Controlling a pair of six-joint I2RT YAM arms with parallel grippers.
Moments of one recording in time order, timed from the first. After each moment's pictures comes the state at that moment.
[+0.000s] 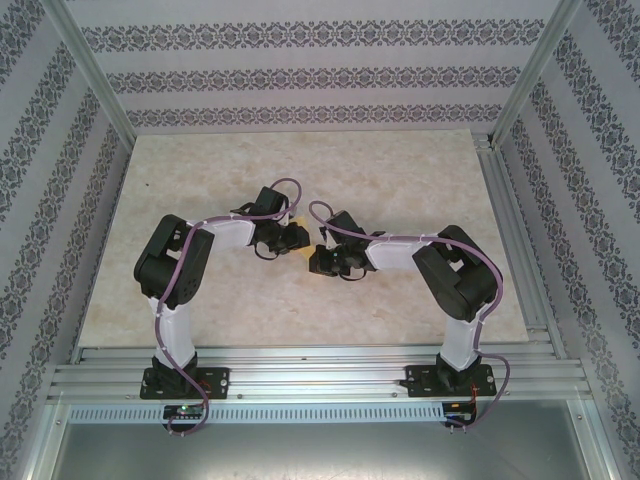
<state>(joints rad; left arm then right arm) -0.45 1.96 1.14 -0.22 0.47 -0.67 0.67 1.87 0.97 -0.10 -0.38 0.70</state>
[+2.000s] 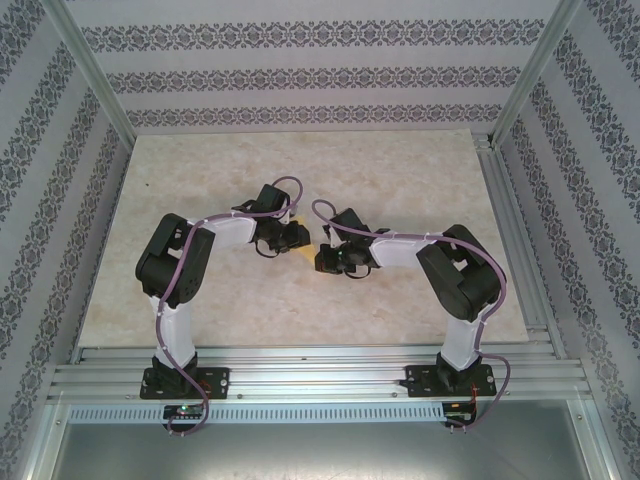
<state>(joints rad) -0.45 1.97 1.18 -0.26 0.46 -0.66 0.63 1.86 0.96 -0.12 -0.40 0.63</state>
